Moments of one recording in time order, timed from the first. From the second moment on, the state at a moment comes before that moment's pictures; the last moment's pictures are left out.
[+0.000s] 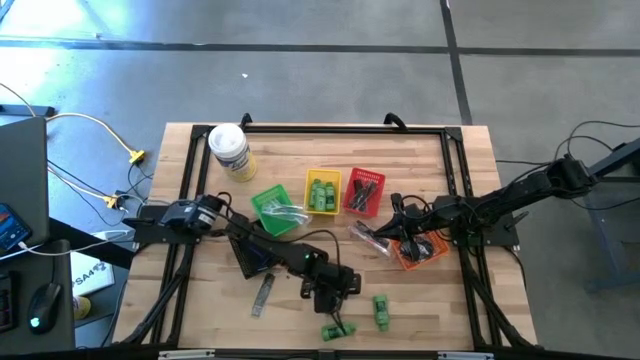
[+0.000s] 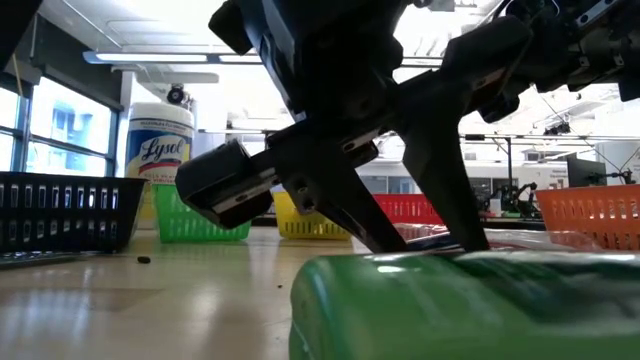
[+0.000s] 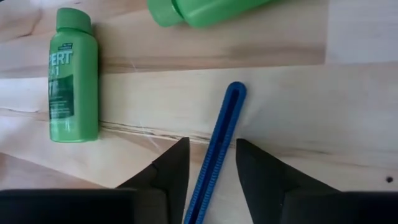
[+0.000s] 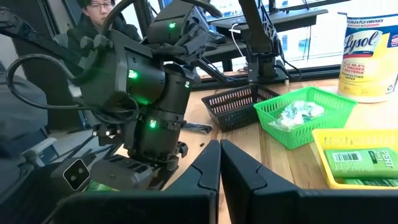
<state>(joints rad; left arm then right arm) -0.37 2.22 1.59 -0.29 0.13 1.20 0.19 1.01 0.20 0.74 -0.04 0.18</state>
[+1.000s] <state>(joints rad) -0.39 2.16 1.58 -0.31 0.09 1.02 0.19 1.01 0.20 0.75 -0.04 0.18</state>
